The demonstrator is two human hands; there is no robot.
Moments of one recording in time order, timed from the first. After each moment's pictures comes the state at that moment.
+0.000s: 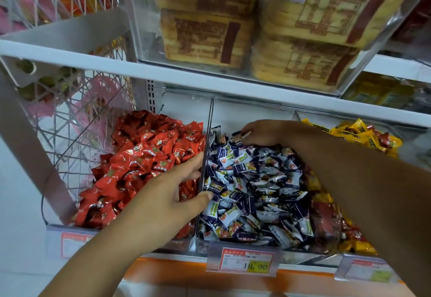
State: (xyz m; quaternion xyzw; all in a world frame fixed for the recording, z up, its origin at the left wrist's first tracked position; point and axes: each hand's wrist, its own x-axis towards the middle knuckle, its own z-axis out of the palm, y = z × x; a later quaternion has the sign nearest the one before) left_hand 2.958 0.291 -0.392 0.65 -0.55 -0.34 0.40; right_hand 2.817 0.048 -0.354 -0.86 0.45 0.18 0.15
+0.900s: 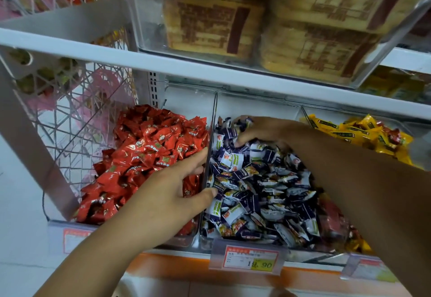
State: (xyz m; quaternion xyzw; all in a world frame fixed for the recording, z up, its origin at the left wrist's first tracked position) left_hand 2.960 0.289 -0.392 0.64 -0.57 -0.32 0.39; right_hand 2.817 0.047 -0.373 -0.75 0.48 0.06 0.44
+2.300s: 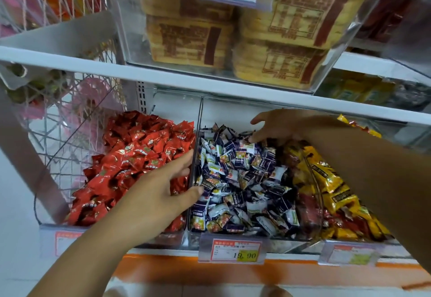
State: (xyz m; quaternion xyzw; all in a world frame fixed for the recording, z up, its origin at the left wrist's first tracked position) left_hand 2.961 0.289 -0.393 0.65 -0.57 -0.33 0.39; right_hand 2.773 0.050 -0.329 -0.81 0.53 0.09 0.23
